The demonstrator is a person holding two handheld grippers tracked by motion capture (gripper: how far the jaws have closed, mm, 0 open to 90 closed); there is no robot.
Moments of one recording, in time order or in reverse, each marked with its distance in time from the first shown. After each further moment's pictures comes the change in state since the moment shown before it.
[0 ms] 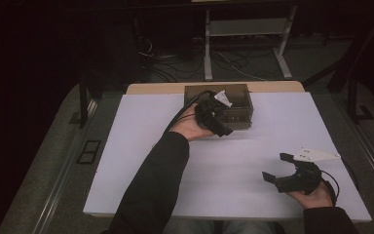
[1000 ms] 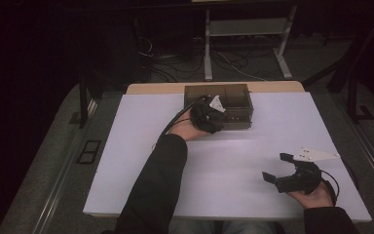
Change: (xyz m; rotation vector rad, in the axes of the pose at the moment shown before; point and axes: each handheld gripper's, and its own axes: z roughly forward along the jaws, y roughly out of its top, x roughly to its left) left arm 0.022 -0.030 0.024 0.032 0.085 0.067; right arm -0.001 0.000 0.001 0.010 -0.001 -0.004
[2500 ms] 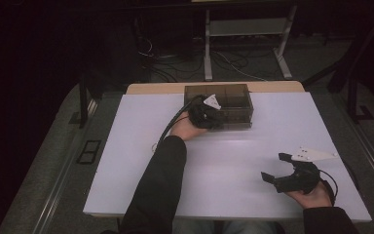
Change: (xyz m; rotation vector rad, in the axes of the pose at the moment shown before) left arm 0.015 -0.014 0.014 -0.090 -0.083 -0.075; right arm 0.001 0.001 0.003 0.002 0.000 -0.010
